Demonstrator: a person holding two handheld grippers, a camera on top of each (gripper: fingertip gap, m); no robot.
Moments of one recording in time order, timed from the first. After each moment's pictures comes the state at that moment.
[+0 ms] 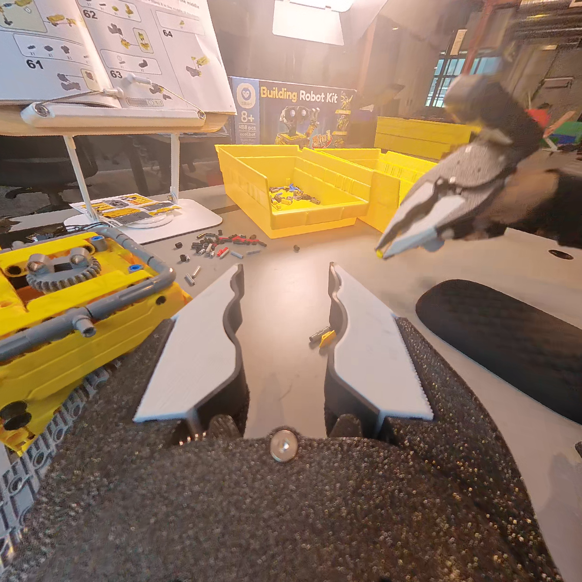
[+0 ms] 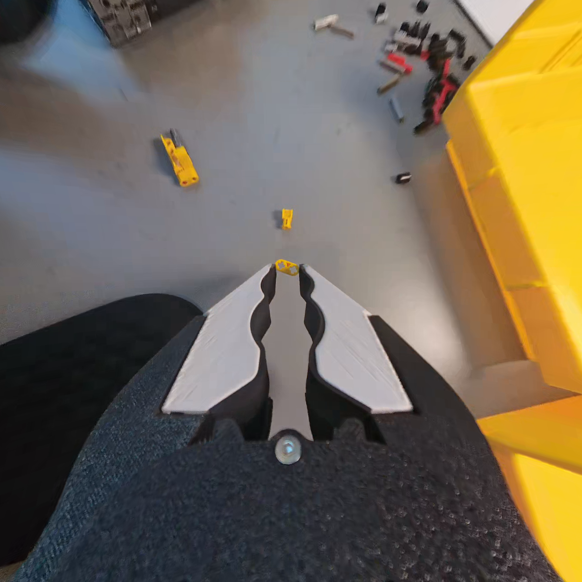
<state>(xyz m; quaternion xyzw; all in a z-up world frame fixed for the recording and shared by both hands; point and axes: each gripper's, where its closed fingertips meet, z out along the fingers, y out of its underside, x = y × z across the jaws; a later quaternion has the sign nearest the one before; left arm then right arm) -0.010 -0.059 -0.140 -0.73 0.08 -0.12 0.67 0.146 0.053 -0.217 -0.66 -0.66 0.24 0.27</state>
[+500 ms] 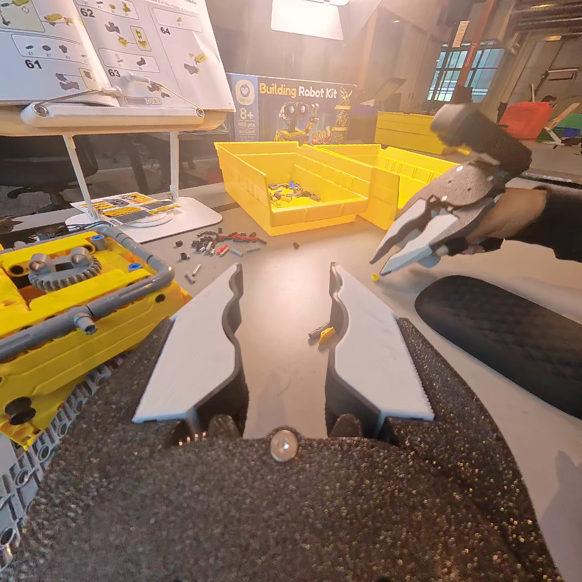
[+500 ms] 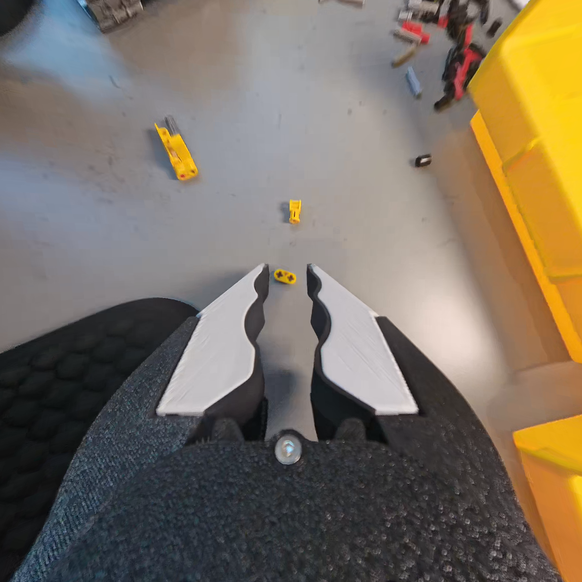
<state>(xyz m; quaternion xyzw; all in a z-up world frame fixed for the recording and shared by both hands) -0.009 -0.062 -0.140 -0.73 0.08 -0.12 0.67 0.143 0.048 -0.233 -0.67 -0.64 0.25 0.27</state>
